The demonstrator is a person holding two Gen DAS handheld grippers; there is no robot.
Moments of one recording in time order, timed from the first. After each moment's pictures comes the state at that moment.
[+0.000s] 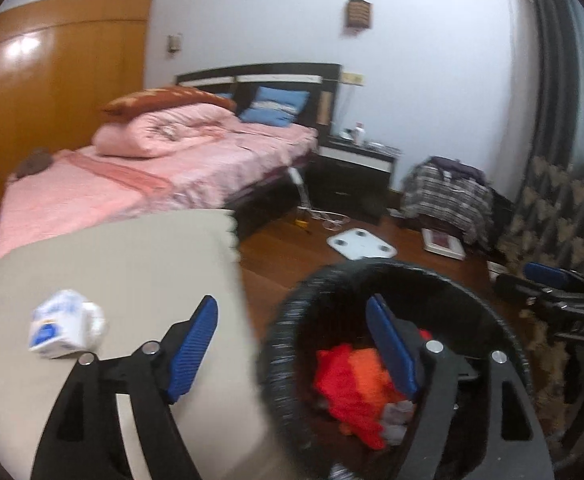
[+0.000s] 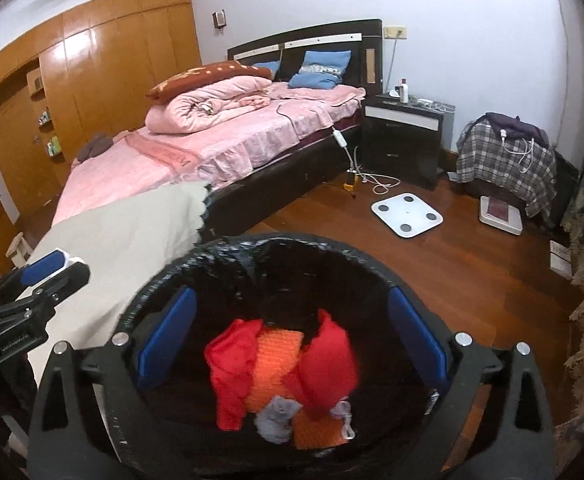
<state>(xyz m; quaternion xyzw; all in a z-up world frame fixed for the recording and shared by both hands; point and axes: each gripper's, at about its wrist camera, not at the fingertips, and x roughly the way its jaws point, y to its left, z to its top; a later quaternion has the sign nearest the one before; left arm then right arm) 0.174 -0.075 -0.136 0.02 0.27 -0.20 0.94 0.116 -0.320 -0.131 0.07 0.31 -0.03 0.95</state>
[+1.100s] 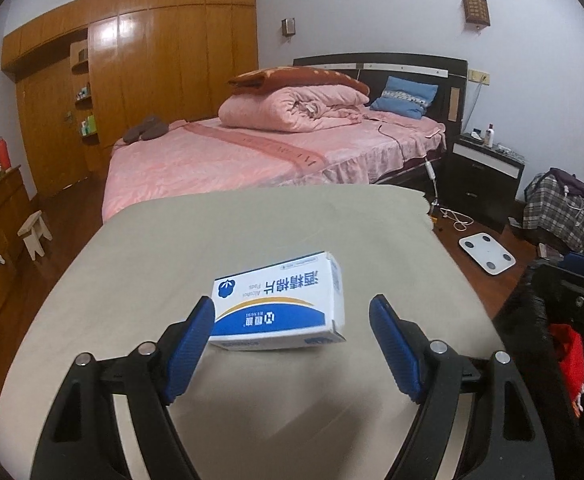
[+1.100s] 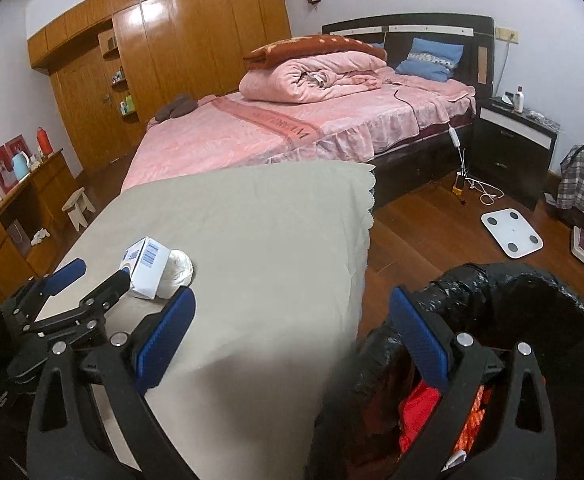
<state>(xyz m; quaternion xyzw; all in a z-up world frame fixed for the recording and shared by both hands) 0.229 0.089 -0.183 0.02 0.30 0.00 0.95 0.228 -0.126 -0.153 0.04 0.34 0.12 0.93</state>
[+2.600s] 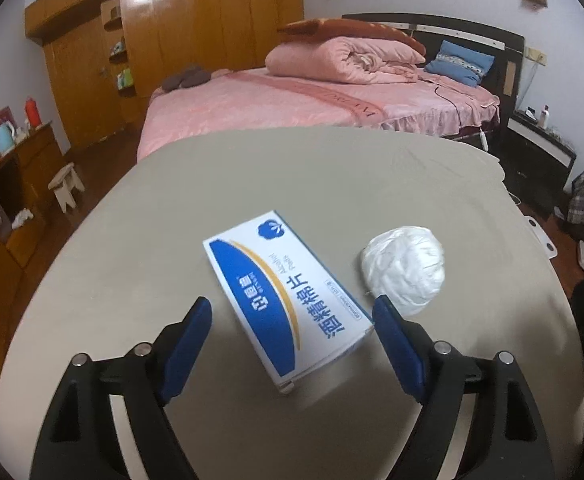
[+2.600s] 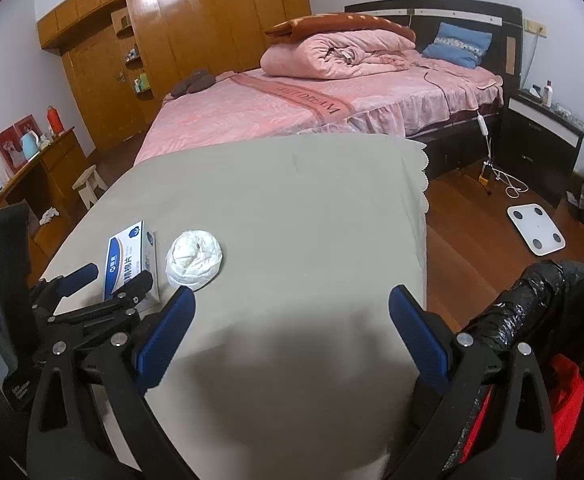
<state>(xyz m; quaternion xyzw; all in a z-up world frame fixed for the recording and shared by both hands) 0.261 0.135 -0.228 -0.01 0.38 0.09 0.92 0.255 -0.073 -0.182 0.03 0.37 0.15 0.92</state>
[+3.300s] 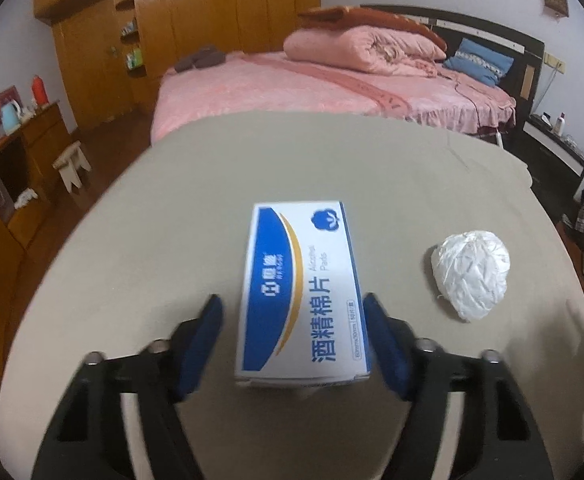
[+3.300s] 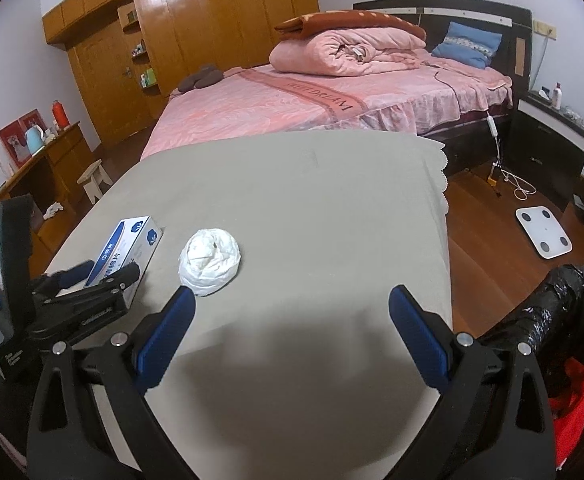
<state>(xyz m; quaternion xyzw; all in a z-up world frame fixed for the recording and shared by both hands) 0.273 0.180 -0.238 -0.03 0.41 0.09 0.91 0.262 -0.052 -0.188 0.02 0.38 0.16 0.91</state>
